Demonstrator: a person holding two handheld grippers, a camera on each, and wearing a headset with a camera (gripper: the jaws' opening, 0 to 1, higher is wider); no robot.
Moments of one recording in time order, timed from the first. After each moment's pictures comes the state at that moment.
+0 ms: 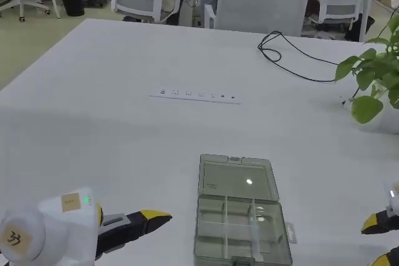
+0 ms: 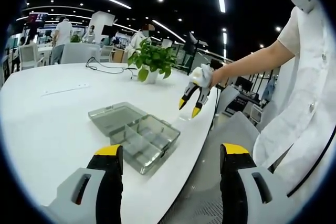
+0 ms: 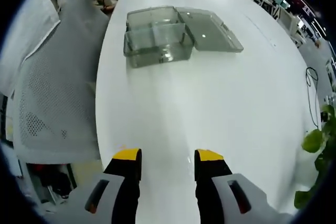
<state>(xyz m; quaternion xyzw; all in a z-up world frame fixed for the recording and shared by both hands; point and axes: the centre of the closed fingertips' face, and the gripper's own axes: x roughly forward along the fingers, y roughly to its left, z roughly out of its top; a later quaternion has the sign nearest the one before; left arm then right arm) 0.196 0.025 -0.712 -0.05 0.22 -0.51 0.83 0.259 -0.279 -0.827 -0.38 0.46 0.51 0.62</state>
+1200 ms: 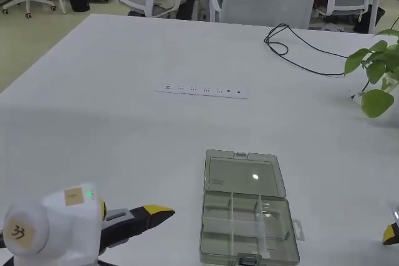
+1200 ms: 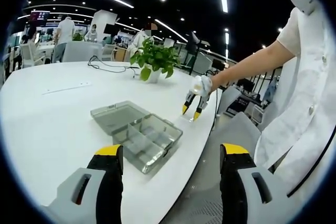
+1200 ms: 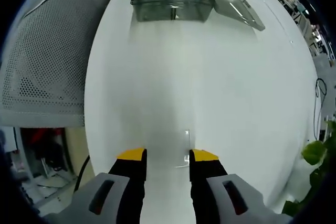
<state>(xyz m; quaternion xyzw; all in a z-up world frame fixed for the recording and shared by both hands) 0.200 0.028 -0.713 -0.05 0.23 -0.51 0.83 0.257 -0.313 -0.861 -0.46 0.48 0.51 0.55</state>
